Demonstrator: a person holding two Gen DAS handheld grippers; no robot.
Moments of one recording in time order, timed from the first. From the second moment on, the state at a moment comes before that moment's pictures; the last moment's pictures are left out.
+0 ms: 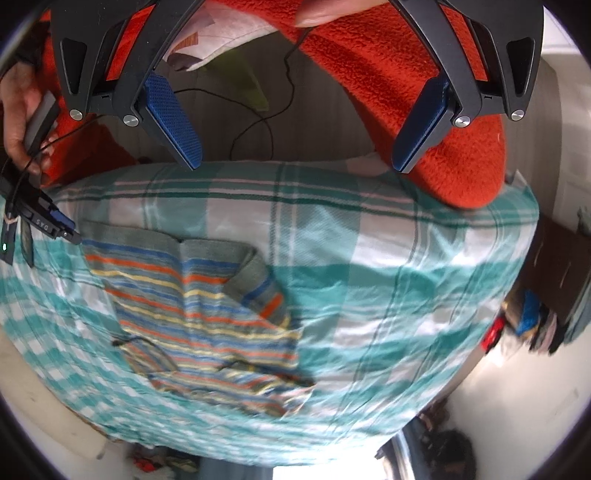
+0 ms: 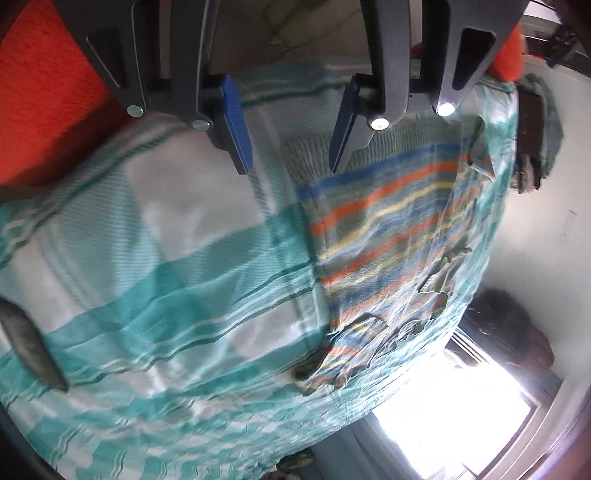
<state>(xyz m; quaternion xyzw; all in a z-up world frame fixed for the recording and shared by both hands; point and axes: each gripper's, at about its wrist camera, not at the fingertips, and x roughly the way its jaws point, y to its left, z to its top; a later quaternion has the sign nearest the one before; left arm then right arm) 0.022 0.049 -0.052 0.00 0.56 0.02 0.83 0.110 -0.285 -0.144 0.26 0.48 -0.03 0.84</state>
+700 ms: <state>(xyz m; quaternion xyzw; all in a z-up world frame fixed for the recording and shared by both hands) 0.108 0.047 -0.064 -0.02 0.49 -0.04 0.87 0.109 -0.285 -0.166 0.22 0.49 -0.01 0.84</state>
